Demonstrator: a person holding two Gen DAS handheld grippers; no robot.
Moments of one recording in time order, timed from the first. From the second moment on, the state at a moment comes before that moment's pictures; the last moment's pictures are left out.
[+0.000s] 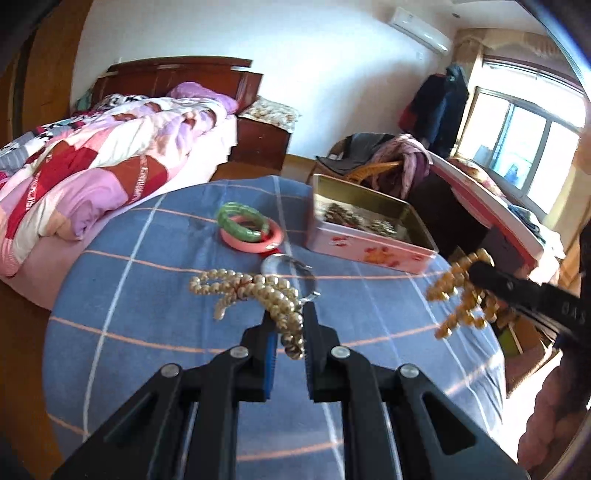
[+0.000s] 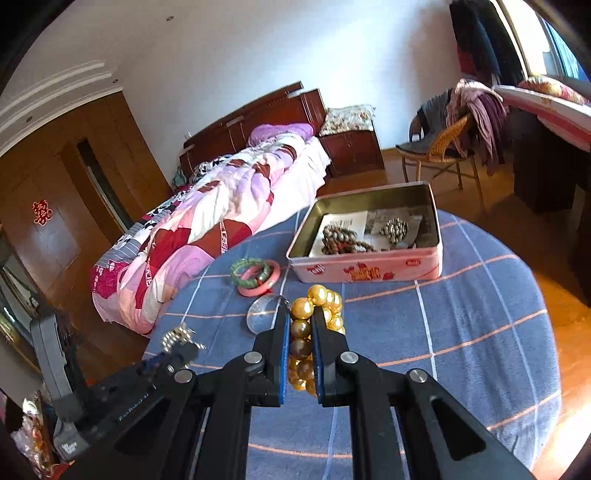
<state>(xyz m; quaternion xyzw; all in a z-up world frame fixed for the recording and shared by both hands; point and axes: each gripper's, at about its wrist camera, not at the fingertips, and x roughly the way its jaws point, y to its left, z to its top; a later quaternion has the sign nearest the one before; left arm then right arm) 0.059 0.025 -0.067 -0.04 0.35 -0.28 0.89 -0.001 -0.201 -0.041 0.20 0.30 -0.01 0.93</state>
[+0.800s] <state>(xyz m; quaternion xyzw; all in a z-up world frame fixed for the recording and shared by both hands) 0.129 -0.120 -0.002 0.02 0.28 -0.37 0.89 0.077 -0.281 0.027 0.15 0.22 -0.07 0.96</state>
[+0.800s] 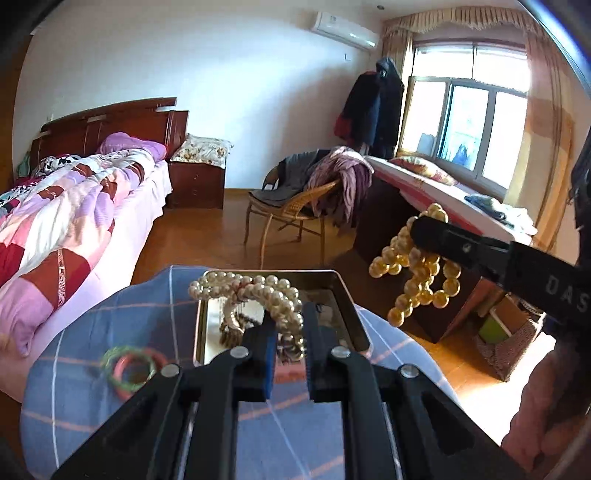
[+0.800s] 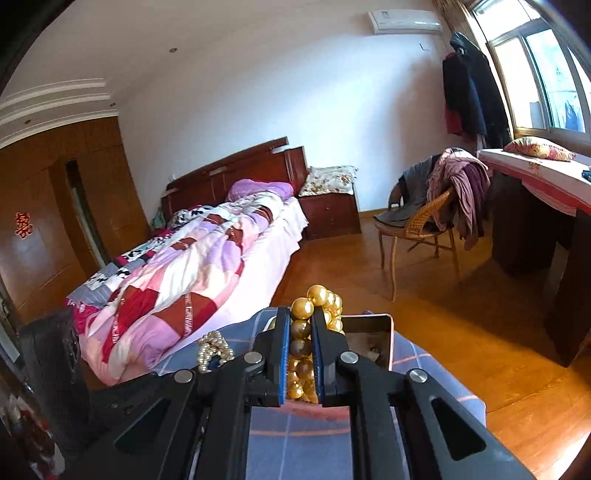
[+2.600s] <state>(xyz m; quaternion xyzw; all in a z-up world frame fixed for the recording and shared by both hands) 0.069 -0.053 -0.047 0.09 0.35 -0.16 0.92 0.011 -0.245 -0.073 0.23 0.32 -0.10 0.92</state>
